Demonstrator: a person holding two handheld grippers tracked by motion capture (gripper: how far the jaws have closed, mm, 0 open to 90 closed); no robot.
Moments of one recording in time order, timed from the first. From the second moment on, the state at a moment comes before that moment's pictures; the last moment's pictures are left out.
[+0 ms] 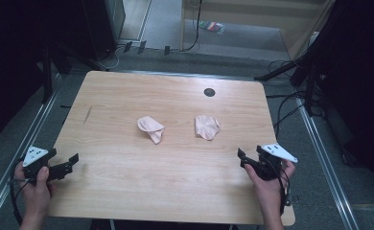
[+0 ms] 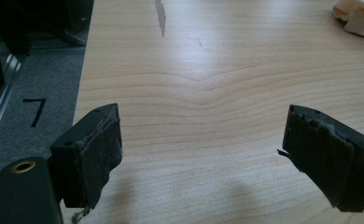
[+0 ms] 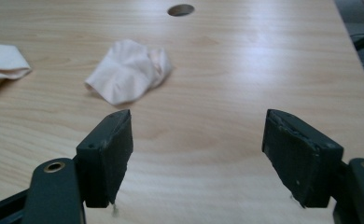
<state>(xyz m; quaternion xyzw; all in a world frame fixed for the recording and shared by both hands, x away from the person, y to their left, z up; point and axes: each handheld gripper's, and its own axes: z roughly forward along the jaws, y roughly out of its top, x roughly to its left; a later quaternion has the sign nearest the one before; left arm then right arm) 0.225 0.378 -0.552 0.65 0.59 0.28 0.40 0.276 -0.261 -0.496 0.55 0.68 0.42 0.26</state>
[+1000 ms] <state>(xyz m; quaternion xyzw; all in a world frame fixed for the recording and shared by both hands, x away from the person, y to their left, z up) 0.225 0.380 -0.552 0.65 0.59 0.27 0.40 0.402 -0.147 -0.522 0.52 0.75 0.34 0.23</state>
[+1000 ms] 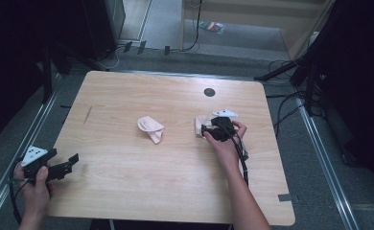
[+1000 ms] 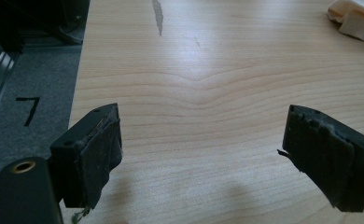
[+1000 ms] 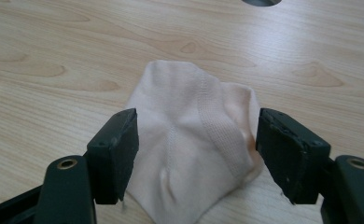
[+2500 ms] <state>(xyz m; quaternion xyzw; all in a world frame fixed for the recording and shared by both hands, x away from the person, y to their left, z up) 0.236 0.303 -0.504 0.68 0.52 0.27 0.45 0.315 -0.145 -0.458 0.50 0.70 0.45 0.23</state>
